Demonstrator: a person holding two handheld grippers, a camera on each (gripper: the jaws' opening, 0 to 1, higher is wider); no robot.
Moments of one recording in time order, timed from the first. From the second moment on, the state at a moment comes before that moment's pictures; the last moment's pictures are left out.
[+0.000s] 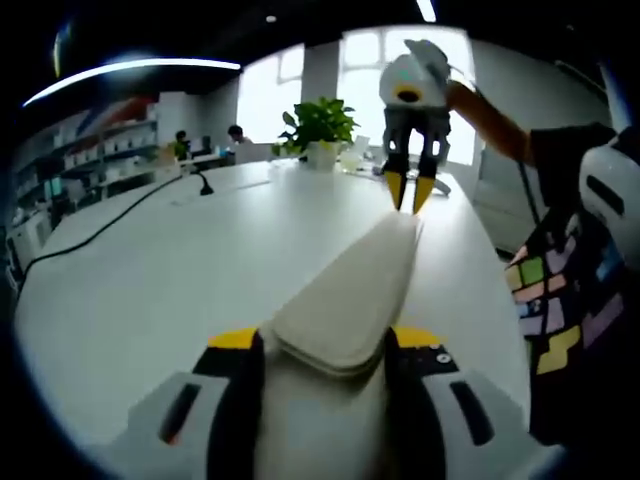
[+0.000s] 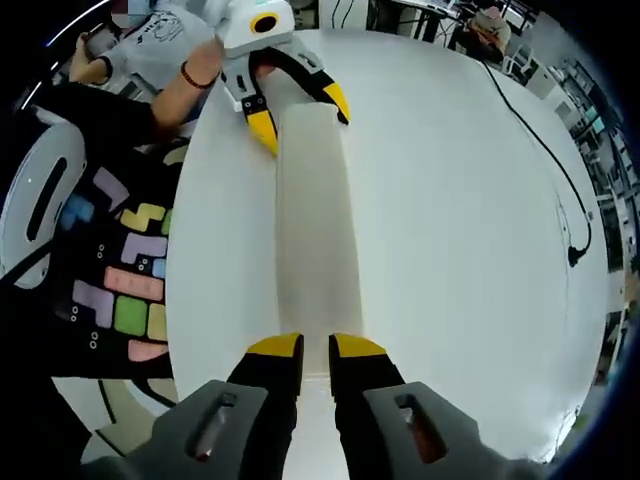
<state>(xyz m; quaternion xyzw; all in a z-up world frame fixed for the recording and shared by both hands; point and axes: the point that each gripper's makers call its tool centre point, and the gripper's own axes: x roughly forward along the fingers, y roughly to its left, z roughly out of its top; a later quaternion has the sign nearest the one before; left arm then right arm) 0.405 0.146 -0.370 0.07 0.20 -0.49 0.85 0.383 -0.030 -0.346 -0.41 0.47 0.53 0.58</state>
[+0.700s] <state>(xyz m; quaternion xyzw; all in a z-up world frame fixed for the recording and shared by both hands) 0.402 0.154 -0.367 0.06 0.21 -0.49 0.85 0.384 -0.030 -0.354 -0.45 0.51 0.51 0.53</state>
